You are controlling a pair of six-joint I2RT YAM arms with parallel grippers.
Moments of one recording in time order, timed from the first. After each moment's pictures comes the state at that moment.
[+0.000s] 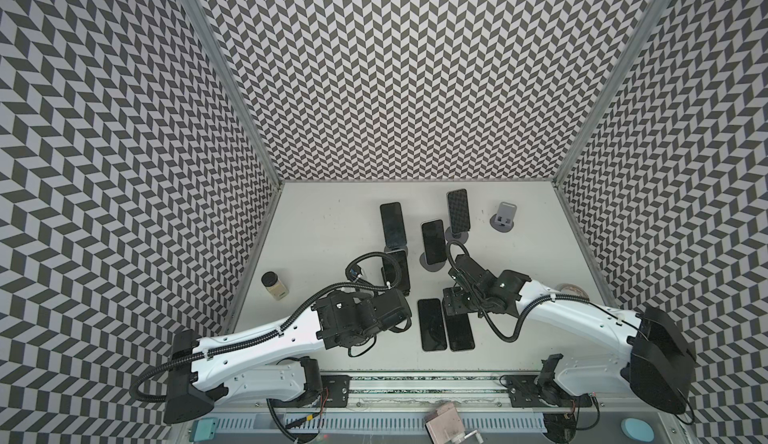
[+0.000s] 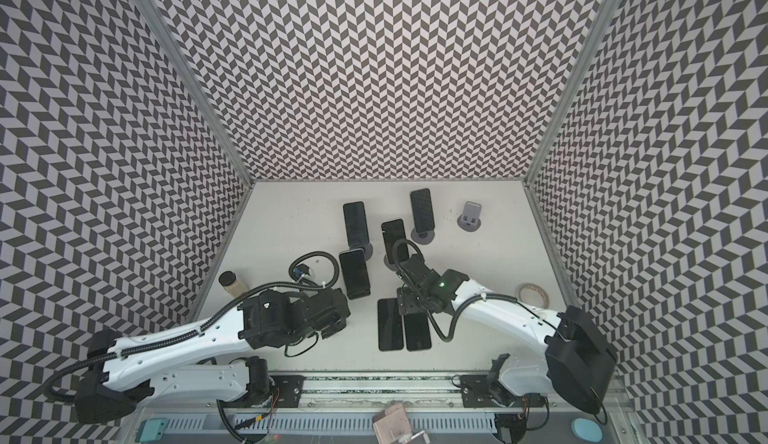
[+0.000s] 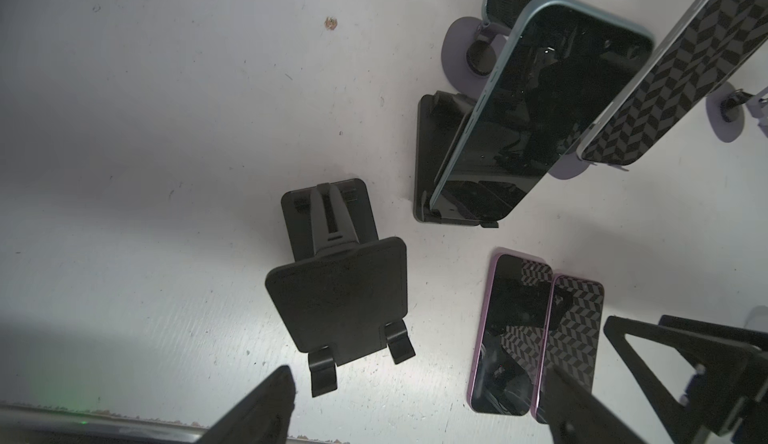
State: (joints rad) left arm -1.22 1.09 0.97 -1.10 -0.51 -1.49; right arm 0.86 1.32 0.85 -0.68 0.11 0.70
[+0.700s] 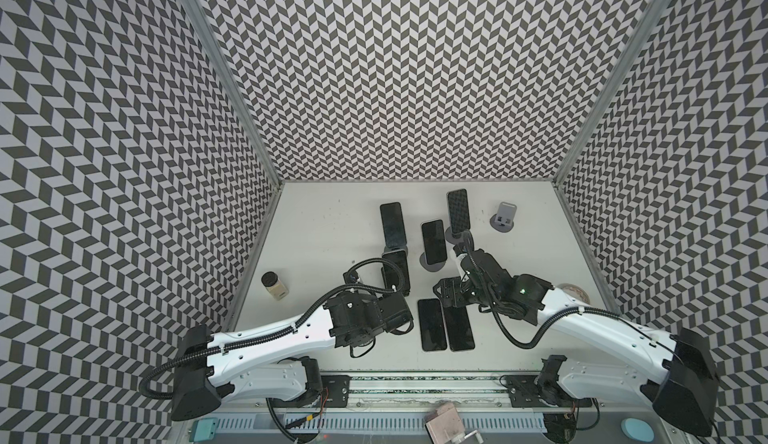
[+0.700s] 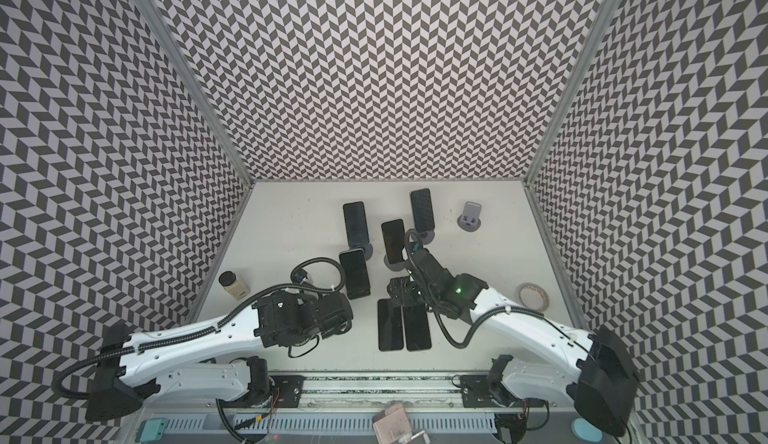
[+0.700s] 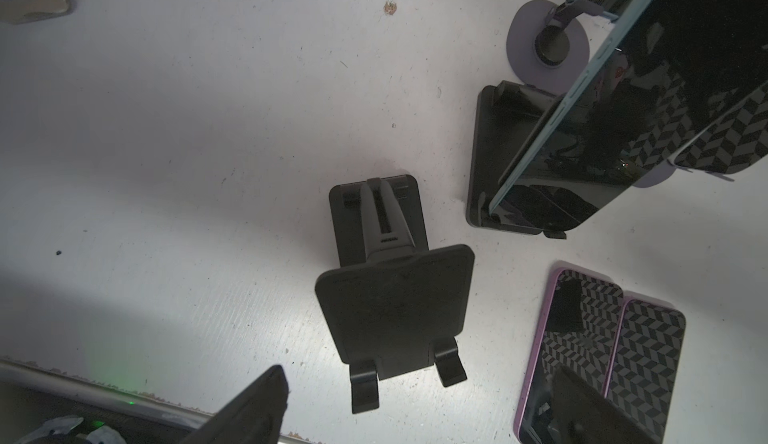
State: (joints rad) left arm -1.19 1.13 0.91 -1.13 -0.51 -1.54; right arm 0.86 1.16 0.84 -0.51 0.03 0.64
